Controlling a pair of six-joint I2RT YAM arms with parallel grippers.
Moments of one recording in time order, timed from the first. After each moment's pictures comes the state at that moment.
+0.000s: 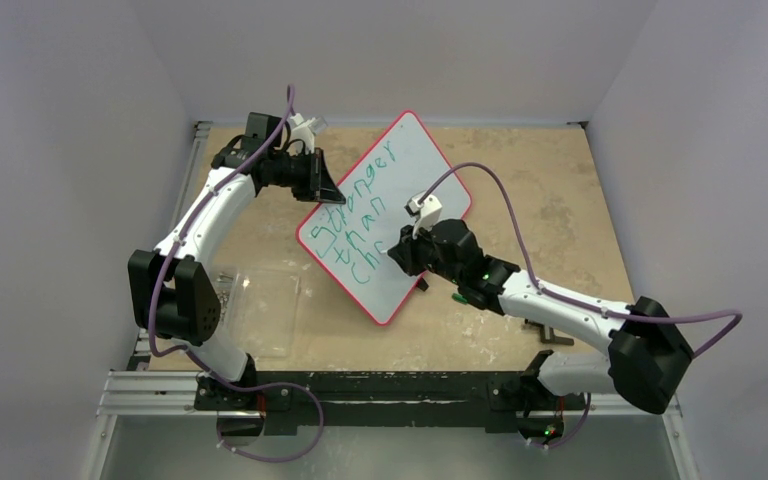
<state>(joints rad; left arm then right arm) -0.20 1.64 1.48 -0.71 0.72 -0.22 0.84 1.27 0.74 0.13 0.06 0.30</state>
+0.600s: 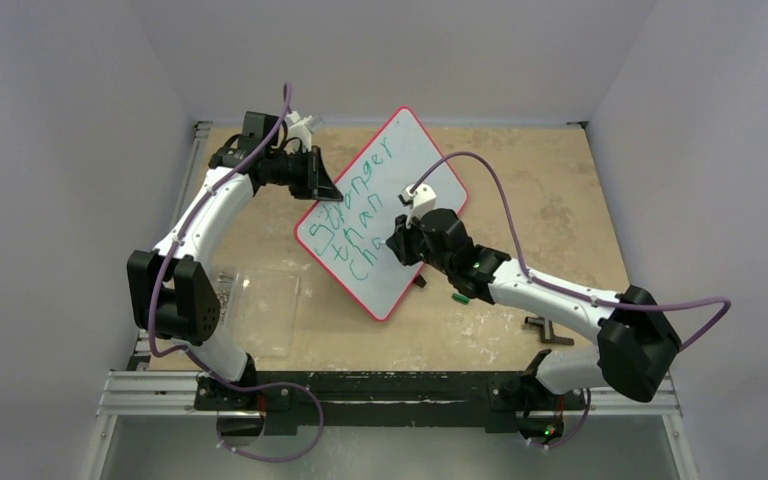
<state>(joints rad) -0.19 1.64 1.48 -0.70 0.71 -0.22 0.84 1.34 0.85 0.07 0.14 0.30</state>
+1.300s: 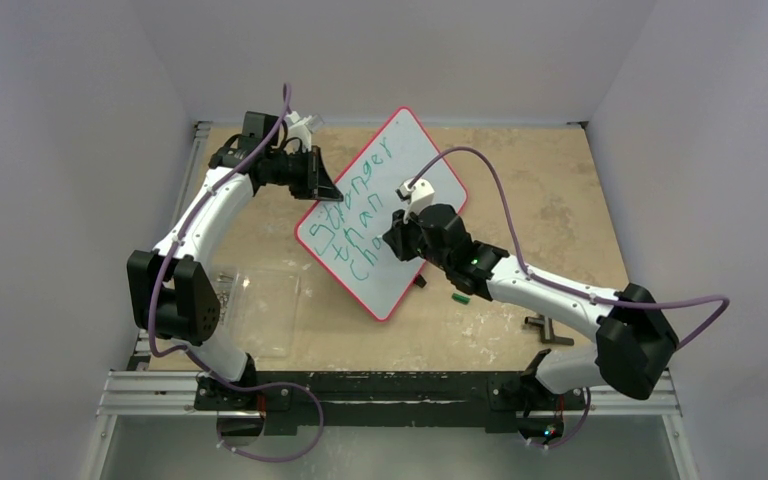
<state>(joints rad) -0.19 1.64 1.48 -0.70 0.71 -0.23 0.84 1.36 0.89 0.07 0.14 0.29</state>
